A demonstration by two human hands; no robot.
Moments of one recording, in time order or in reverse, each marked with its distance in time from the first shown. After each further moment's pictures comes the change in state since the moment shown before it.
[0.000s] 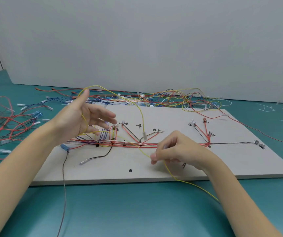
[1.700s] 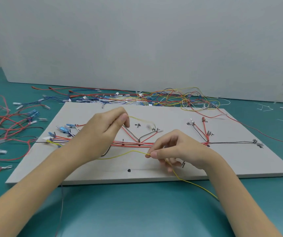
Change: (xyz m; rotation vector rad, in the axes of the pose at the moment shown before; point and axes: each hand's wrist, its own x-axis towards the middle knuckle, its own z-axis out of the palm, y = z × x) left_hand -0.018 -0.009 0.071 0.745 0.258 0.544; right_hand -0.002 0.002 -0.006 0.120 -0.070 -0.038
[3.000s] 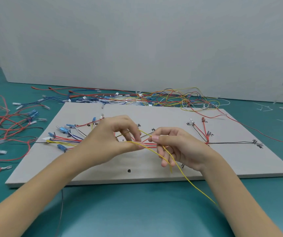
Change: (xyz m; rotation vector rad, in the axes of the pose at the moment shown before) left_hand -0.006 0.014 0.012 -0.284 -0.112 -0.021; right_hand 0.005 -0.002 0.004 0.415 0.032 0.055
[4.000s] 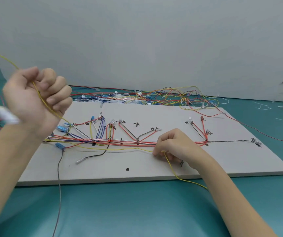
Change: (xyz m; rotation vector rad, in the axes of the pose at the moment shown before) left_hand 0.010 -0.029 -0.111 -1.138 0.194 0.056; right_hand 0.011 0.014 -0.005 -0.514 0.337 0.146
